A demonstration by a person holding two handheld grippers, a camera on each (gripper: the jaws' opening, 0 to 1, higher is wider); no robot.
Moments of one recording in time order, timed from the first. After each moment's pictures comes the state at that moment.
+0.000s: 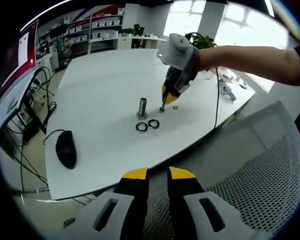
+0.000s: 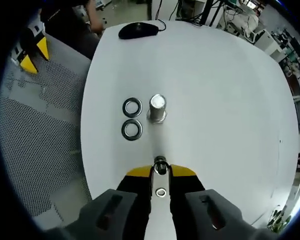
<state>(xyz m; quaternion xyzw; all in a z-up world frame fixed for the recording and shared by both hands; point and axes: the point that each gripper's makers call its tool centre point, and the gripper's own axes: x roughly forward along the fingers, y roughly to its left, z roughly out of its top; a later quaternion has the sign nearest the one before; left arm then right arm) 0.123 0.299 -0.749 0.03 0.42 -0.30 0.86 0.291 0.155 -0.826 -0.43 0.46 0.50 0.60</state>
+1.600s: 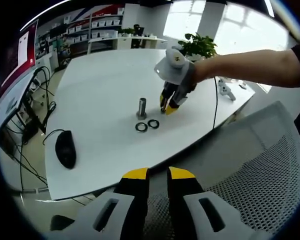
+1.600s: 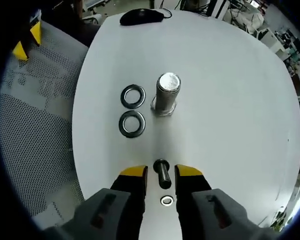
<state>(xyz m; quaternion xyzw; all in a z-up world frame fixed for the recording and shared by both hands) 0.123 0.301 -0.751 0.03 0.42 -0.30 0.86 0.288 0.149 -0.863 -0.43 0.47 0.50 0.59</state>
